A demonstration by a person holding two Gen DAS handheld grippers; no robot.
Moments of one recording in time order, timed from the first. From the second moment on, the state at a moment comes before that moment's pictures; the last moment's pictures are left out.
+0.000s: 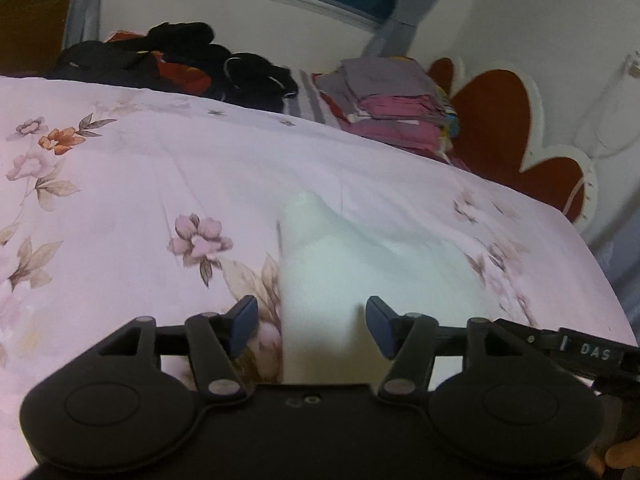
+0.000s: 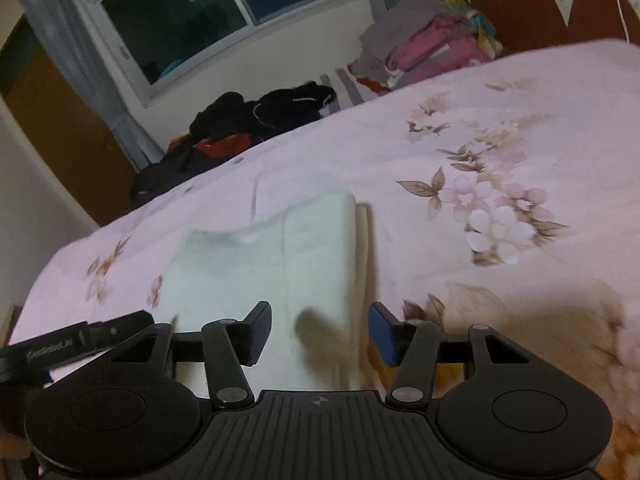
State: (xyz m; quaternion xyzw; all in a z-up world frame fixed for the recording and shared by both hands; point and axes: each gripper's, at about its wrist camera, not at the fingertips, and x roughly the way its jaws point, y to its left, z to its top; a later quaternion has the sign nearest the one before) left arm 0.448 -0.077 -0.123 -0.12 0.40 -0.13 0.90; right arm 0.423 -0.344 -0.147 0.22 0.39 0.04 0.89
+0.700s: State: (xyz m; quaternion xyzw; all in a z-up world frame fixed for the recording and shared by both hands) left arm 0.472 -0.104 -0.145 -0.07 0.39 -0.14 0.91; right arm 0.449 -0.333 -0.177 0.14 0.37 0.00 0.92
